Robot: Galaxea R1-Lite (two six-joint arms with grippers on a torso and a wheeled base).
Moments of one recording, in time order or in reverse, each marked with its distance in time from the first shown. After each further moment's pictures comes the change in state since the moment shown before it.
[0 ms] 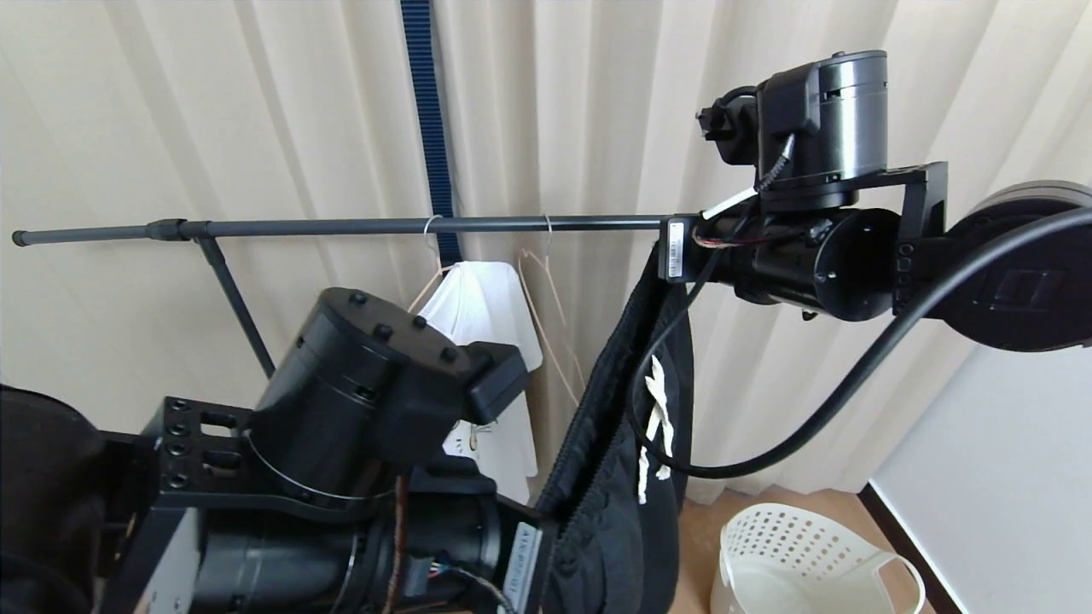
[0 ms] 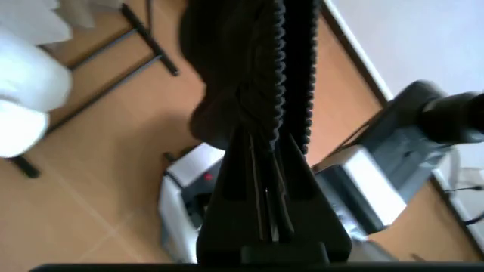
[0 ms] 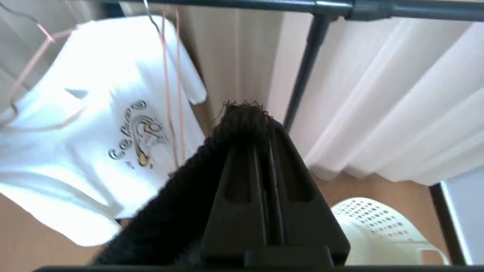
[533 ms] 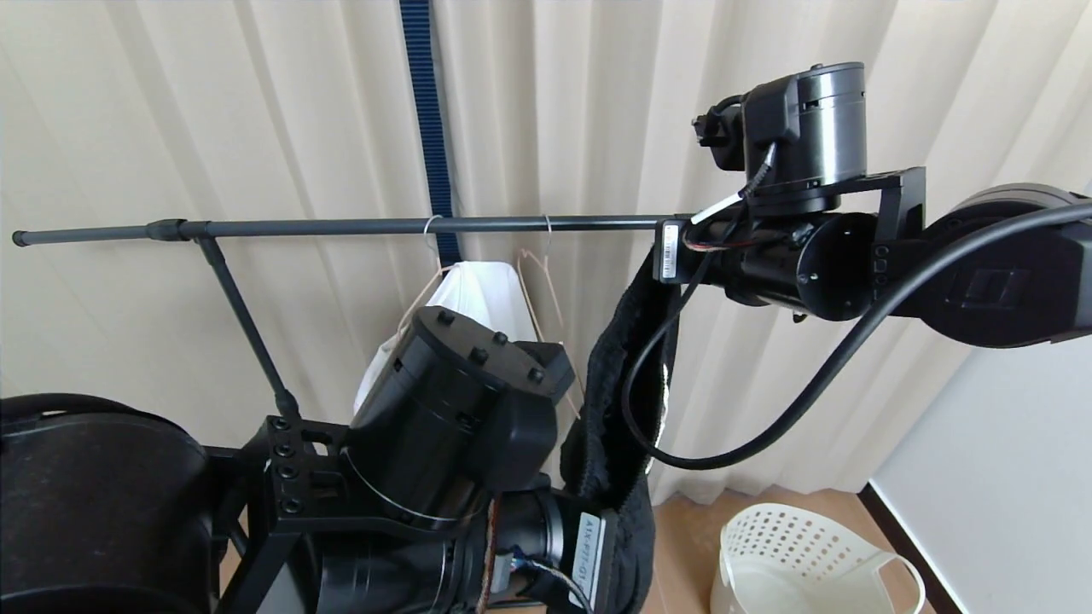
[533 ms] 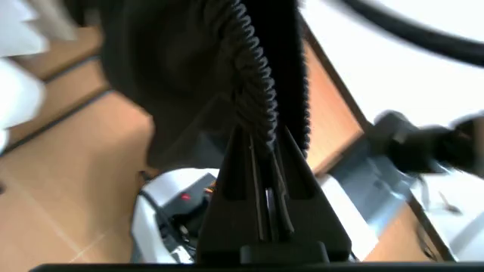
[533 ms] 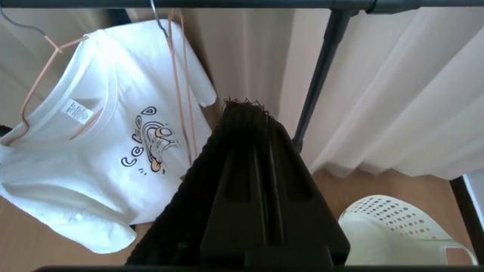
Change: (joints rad) left arm -0.040 0.079 -0.024 -0.079 0.118 -0.053; right arm -0.003 0.016 -0.009 0.012 -0.003 0.031
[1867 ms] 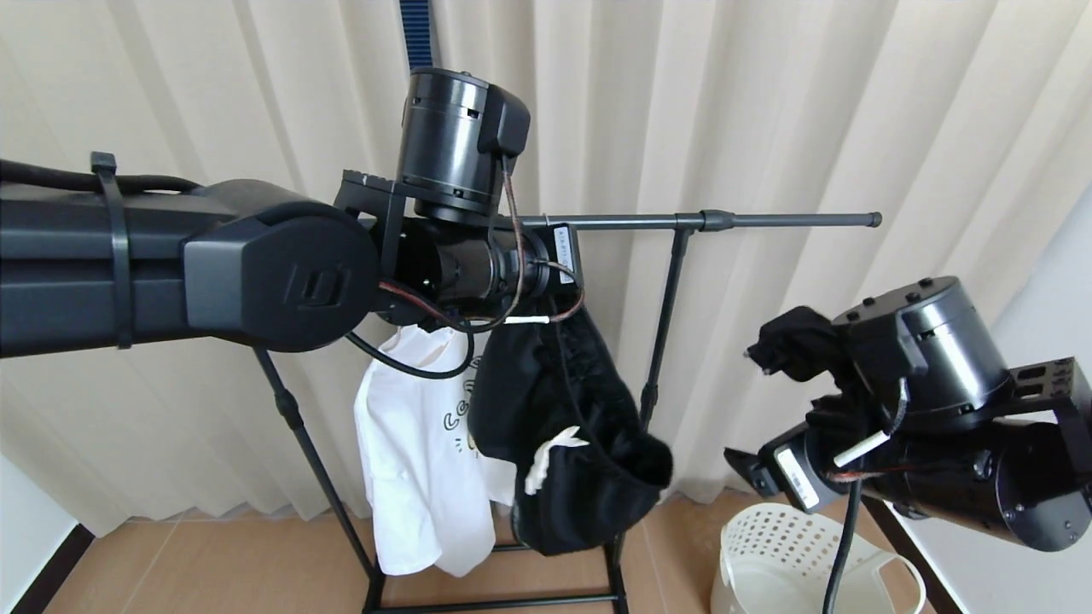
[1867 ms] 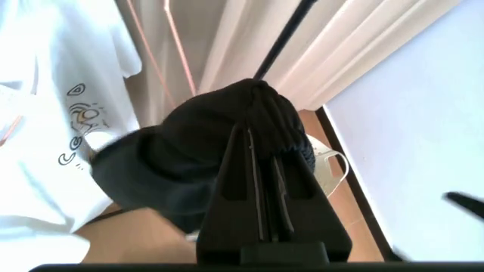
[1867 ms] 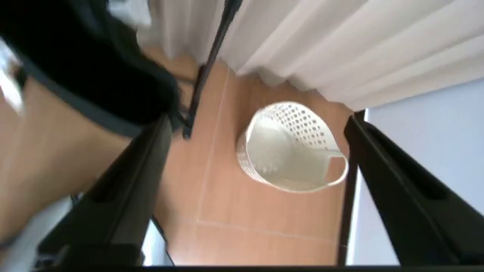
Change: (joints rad) left arm 0.279 0.258 -0.571 0.004 0.126 0.075; right arm 0.021 -0.291 0.614 0.118 0.076 -0.237
